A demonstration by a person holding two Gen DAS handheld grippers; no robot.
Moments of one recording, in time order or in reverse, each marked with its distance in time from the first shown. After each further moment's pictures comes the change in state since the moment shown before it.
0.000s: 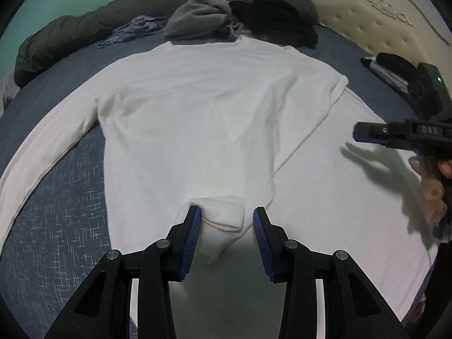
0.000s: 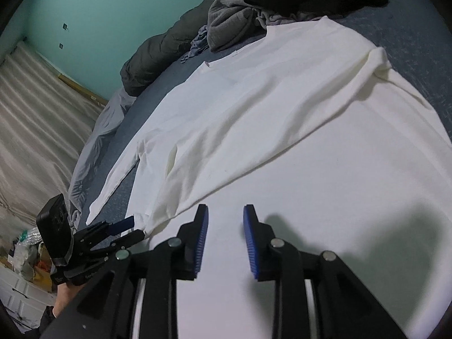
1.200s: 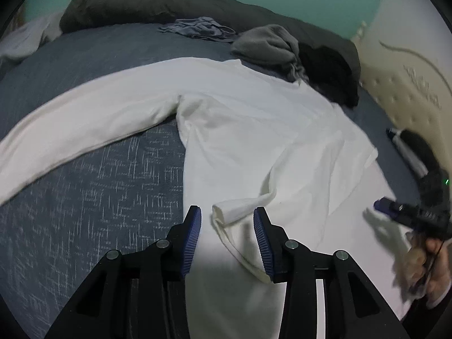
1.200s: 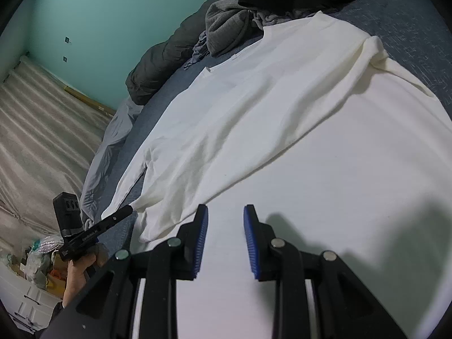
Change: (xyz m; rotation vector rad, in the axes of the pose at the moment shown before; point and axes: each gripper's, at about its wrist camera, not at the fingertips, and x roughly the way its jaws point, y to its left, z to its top) left arm -0.015 0.088 -0.002 -0.315 -0.107 -0.013; right arm -0.007 -0.013 -0.002 0.046 -0.025 0.059
